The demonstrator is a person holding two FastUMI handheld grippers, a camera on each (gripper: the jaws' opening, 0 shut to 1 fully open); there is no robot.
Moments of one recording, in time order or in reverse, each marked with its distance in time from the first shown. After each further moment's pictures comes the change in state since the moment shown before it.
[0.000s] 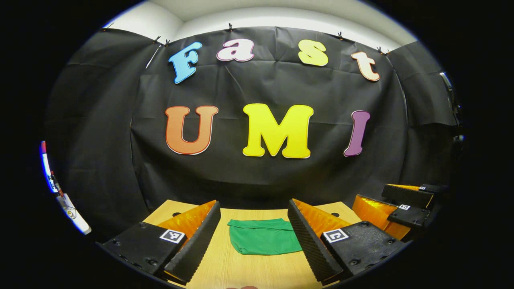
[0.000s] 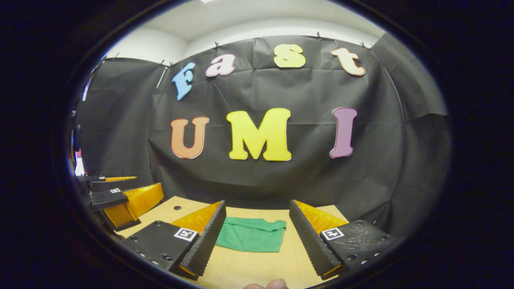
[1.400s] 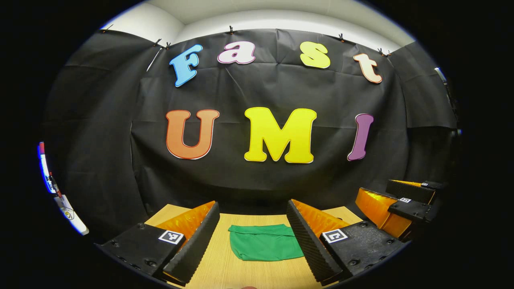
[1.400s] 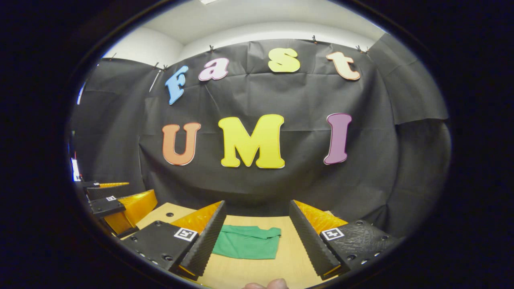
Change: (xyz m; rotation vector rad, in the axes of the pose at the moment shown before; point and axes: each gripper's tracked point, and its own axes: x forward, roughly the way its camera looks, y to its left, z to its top) left arm 0.025 0.007 0.005 -0.007 -0.027 0.029; right arm 0.034 -0.010 0.015 0.015 -0.042 -0.056
